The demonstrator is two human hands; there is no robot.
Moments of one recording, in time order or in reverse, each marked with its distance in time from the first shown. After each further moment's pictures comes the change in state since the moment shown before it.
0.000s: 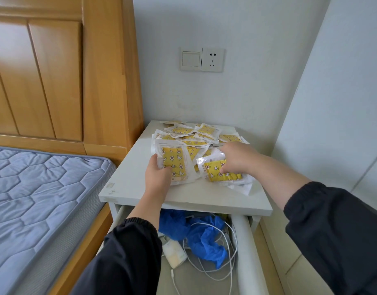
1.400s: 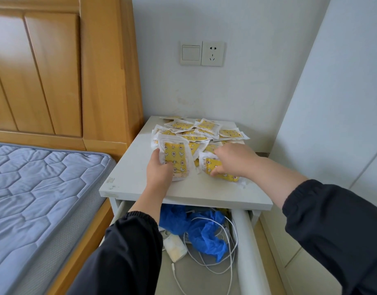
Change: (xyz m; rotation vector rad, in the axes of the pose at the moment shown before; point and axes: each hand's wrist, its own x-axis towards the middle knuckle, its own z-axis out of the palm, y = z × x) left_hand -0.001 -0.001 0.002 0.032 -0.015 0.013; right_hand -0.004 -0.005 0.014 -0.141 0.069 -0.191
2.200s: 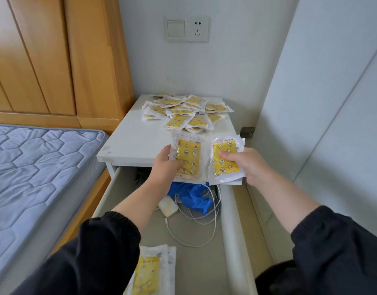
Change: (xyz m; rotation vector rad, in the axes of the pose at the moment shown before) left_hand -0.099 -0.023 0.003 -0.165 -0.315 -0.102; right_hand -0.123 -0.010 0.053 1.676 0.137 0.619
